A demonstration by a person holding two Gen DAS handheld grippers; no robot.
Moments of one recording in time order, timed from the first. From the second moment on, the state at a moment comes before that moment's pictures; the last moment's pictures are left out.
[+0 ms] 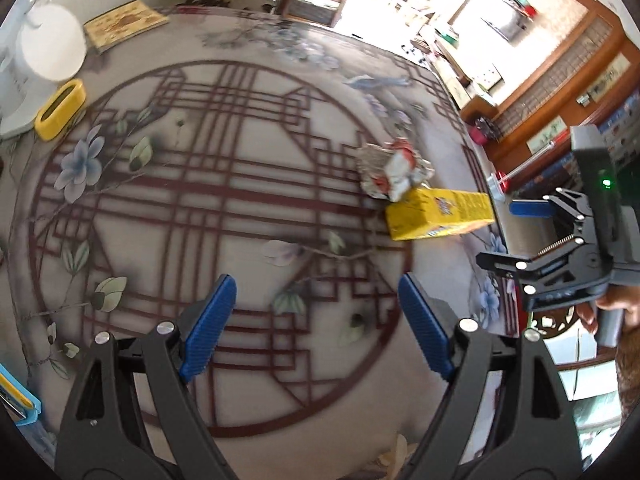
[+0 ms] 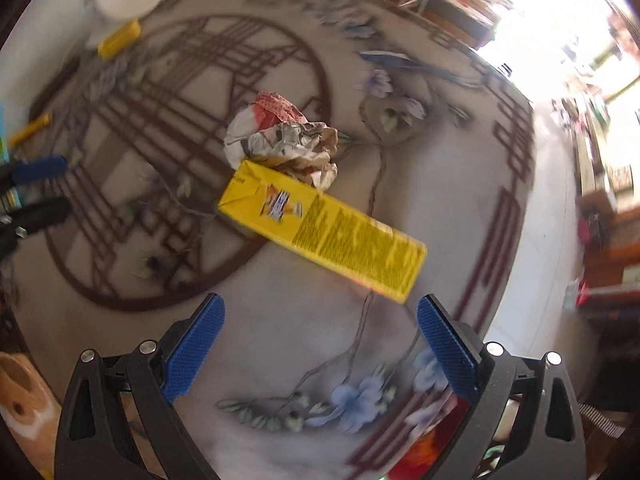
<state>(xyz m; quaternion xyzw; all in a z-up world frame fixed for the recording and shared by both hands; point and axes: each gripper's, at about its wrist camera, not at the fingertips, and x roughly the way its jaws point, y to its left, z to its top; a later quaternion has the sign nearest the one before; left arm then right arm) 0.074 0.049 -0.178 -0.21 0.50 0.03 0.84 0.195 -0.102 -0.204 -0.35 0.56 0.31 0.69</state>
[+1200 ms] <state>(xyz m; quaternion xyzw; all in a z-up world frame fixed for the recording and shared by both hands) 0.209 -0.026 -0.197 -0.14 0.50 -0.01 0.85 0.112 -0.217 -0.175 0.01 0.59 0.22 0.78</state>
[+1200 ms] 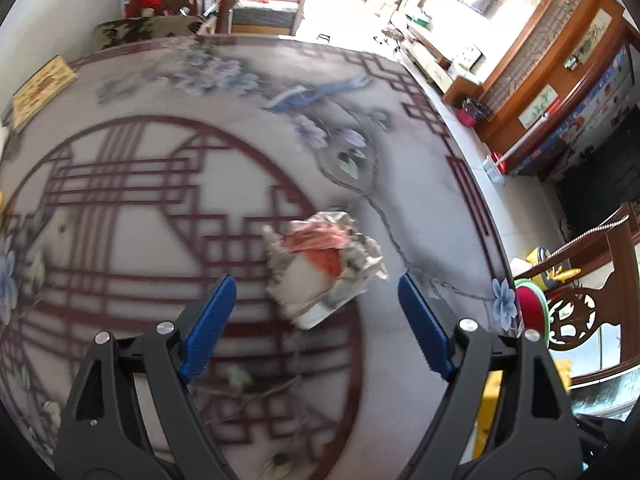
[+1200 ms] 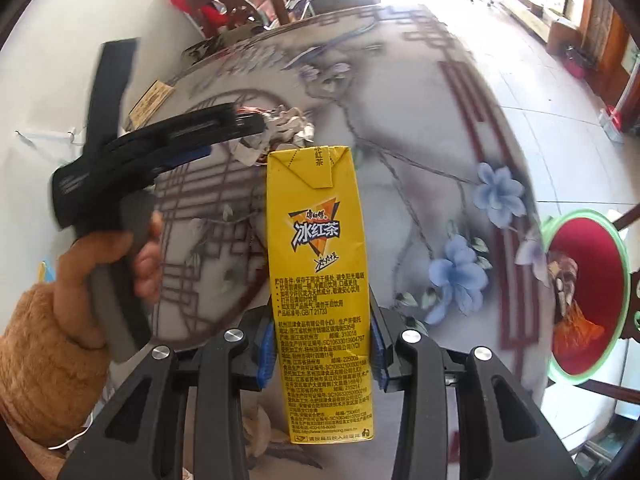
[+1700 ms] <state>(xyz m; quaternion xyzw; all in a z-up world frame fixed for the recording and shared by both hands) 0.190 -0.029 -0.183 -0.16 0.48 -0.04 0.86 0.105 -0.226 -0.166 0.02 0.57 0.20 0.80</state>
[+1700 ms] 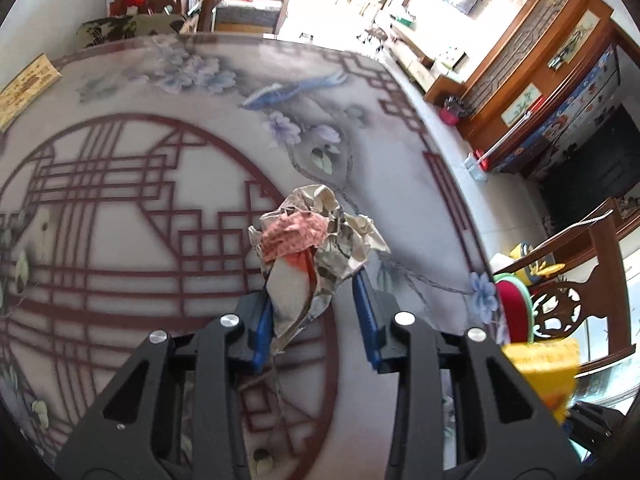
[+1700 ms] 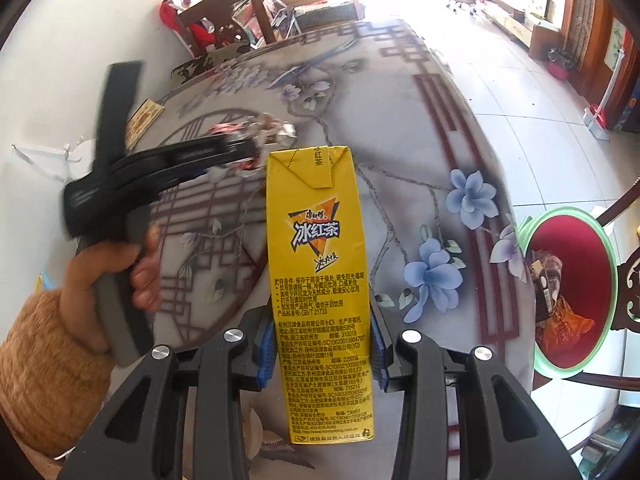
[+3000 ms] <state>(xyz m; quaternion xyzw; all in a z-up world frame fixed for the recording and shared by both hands) 0.105 -0.122 -0.103 -0.09 0.43 -0.10 0.89 0.074 -0.328 -0.141 0.07 0.53 0.11 0.84</state>
